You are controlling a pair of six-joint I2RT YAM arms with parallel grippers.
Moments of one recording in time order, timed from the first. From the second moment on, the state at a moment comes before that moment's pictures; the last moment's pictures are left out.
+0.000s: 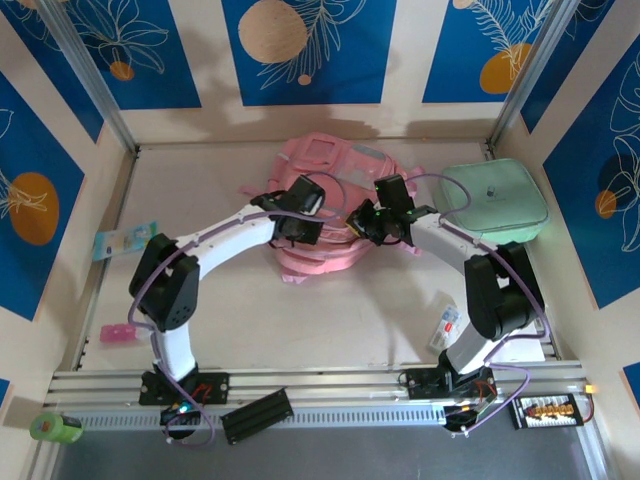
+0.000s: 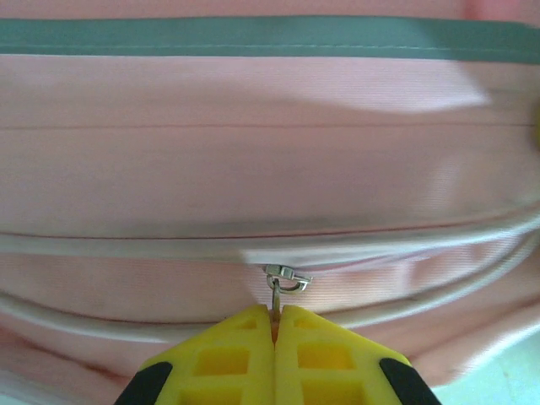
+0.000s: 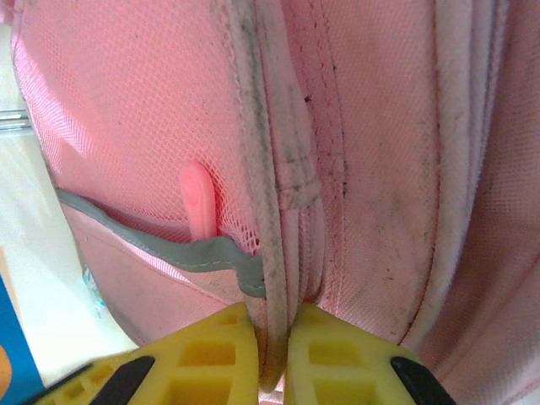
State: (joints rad) left arm -0.69 1.83 1.44 -0.66 -0.08 -0.33; right arm 0.38 1.63 1.05 -0.28 -0.32 1.09
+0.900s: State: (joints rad) left arm -0.74 1.74 1.33 -0.59 0.15 -0.28; right arm 0.19 1.37 0.98 -0.42 -0.27 1.02
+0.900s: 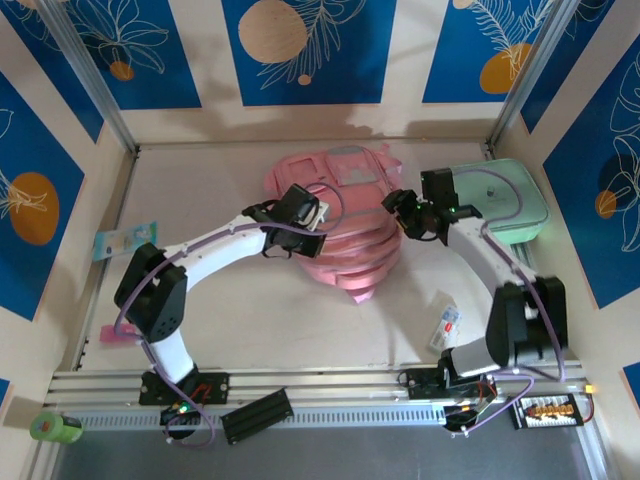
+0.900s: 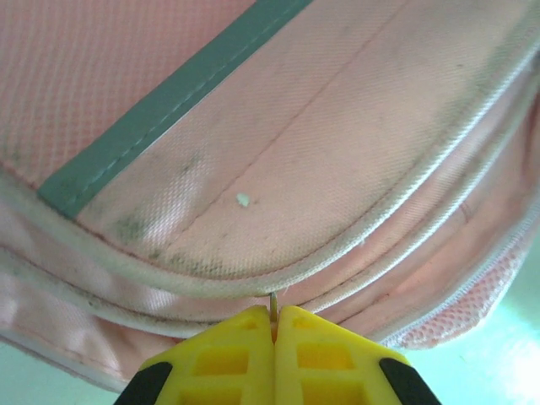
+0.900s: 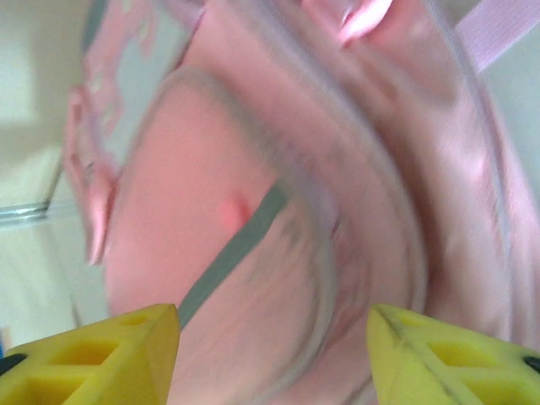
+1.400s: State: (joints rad) left arm -0.76 1.74 1.39 -0.59 0.19 -0.28; right arm 0.34 1.38 0.88 -0.30 -0.31 1.29
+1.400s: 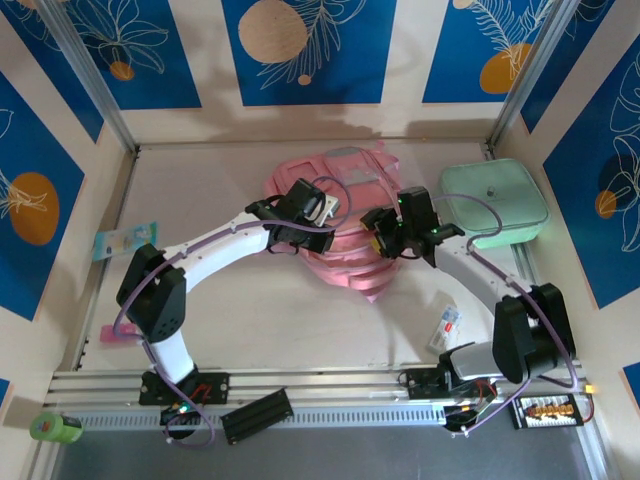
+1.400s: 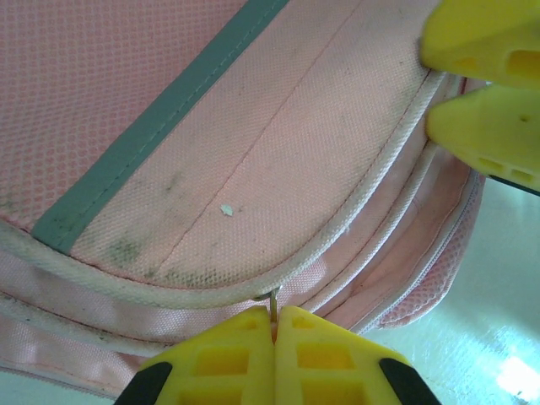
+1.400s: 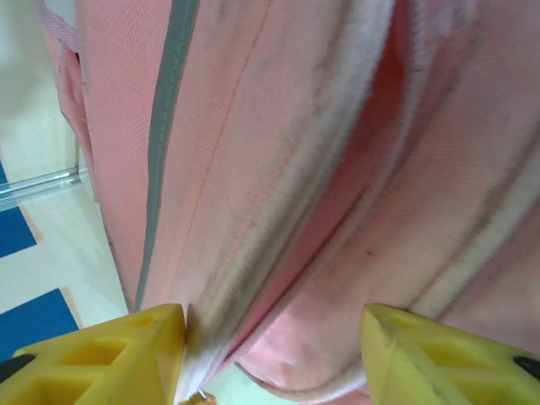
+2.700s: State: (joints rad) left arm -0.53 1.70 1.29 -0.53 0.06 -0.16; right arm 0.39 1.69 1.27 -0.47 -0.36 0.92
